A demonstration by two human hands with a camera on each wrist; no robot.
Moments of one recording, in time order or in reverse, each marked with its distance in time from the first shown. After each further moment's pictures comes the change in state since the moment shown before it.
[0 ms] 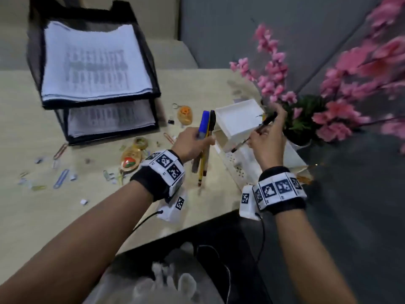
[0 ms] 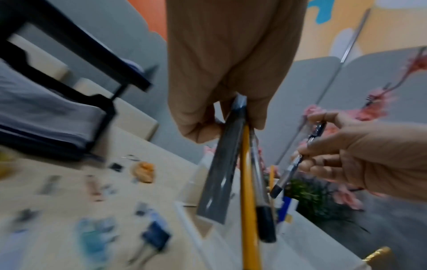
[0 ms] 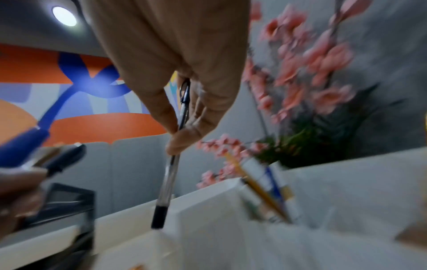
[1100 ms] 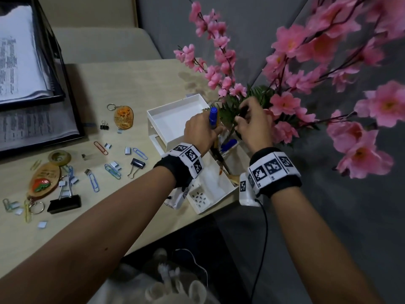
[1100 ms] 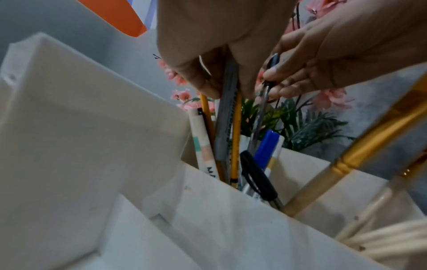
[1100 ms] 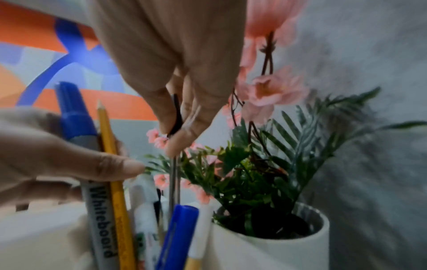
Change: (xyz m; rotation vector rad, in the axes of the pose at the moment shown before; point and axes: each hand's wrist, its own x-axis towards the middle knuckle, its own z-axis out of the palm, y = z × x) left_hand 0.105 0.078 0.158 0.269 0.186 0.228; right_hand 0.120 0.069 -0.077 -0.264 -0.079 -0.048
